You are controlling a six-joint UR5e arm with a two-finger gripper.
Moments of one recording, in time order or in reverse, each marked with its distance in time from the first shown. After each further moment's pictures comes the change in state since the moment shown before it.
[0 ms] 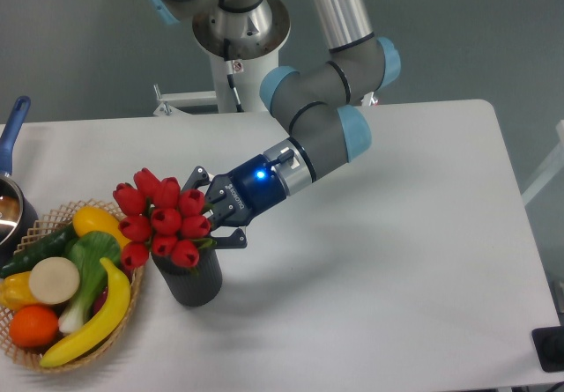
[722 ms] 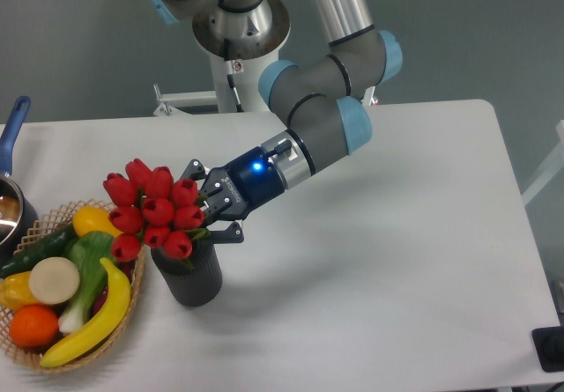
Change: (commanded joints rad) arm 0.005 0.041 -0.002 0.000 0.000 -0.002
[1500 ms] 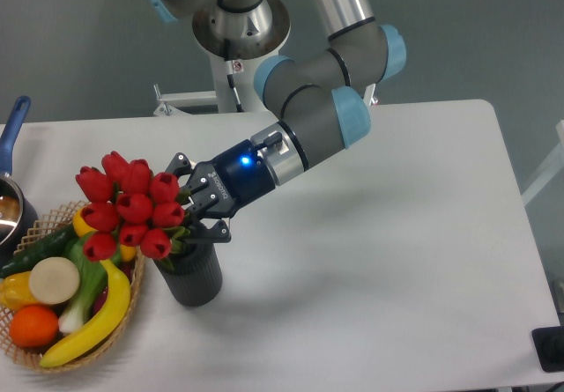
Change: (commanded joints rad) arm -0.038 0.006 0.087 0.000 0.025 -0.084
